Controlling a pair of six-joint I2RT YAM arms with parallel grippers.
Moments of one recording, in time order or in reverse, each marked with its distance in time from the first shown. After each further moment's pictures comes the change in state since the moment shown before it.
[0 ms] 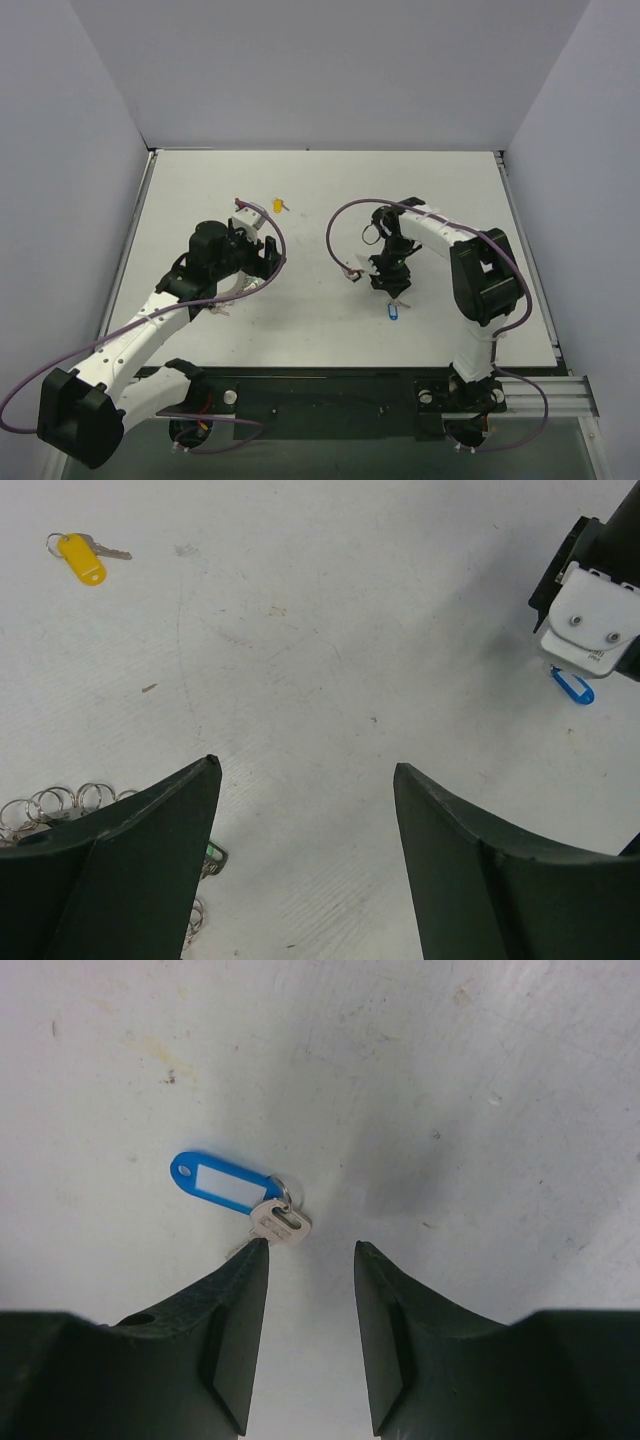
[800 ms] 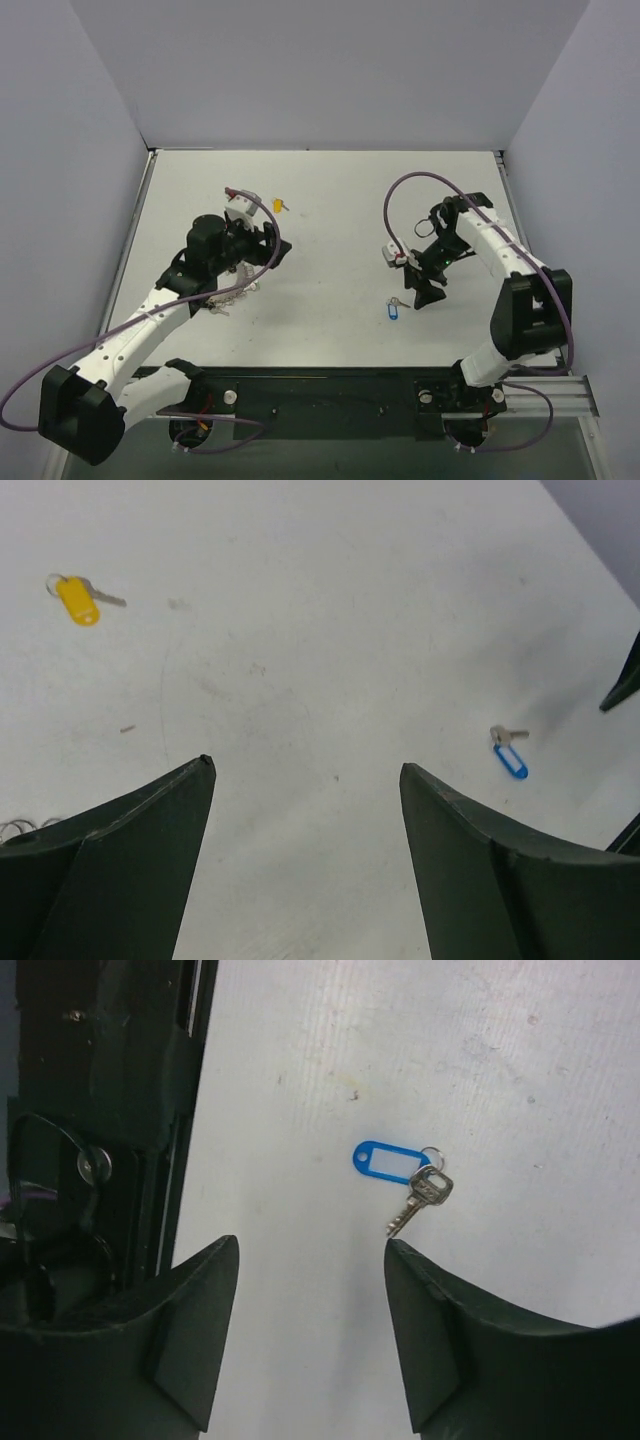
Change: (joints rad) left arm 0.007 0.039 0.095 0.082 -0.034 -0.200; right arm -0.270 -0.387 -0.140 -0.287 -0.331 -0.135
